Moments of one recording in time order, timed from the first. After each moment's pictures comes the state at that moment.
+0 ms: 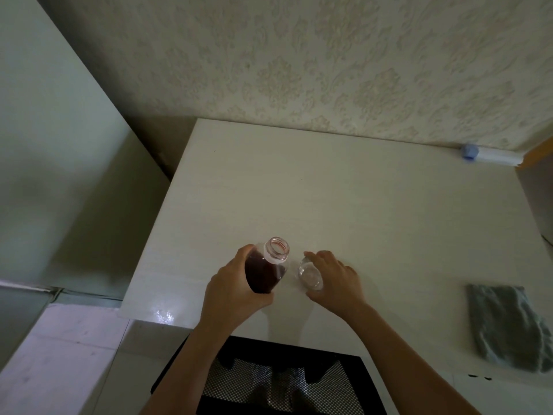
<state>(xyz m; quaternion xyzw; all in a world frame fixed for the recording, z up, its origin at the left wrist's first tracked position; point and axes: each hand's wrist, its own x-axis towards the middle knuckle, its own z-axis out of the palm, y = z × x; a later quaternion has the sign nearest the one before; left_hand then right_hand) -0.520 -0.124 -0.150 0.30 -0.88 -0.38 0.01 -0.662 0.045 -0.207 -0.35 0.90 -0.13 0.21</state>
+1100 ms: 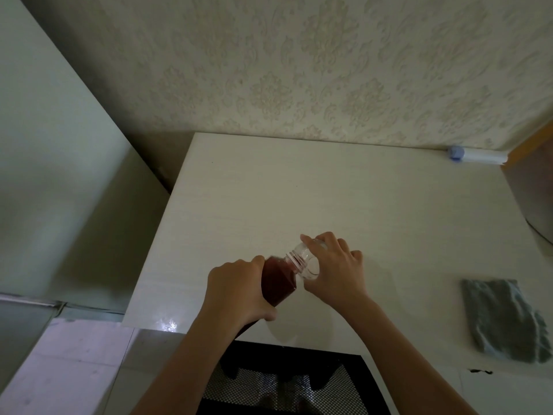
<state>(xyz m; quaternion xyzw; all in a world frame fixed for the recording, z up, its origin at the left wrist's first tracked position) -0.539 -0.115 -0.087 0.21 -0.96 -0.07 -0.18 -0.651 0.032 -0.139 -0.34 0.93 -0.12 0.09</state>
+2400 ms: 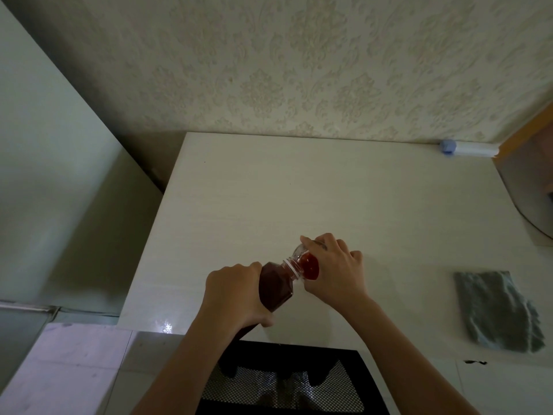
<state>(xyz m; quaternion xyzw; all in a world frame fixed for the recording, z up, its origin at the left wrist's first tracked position) -0.541 -0.106 -0.090 0.18 -0.95 -0.06 -0.23 -0.653 0.044 -0.140 -0.33 0.93 -0.11 0.11</state>
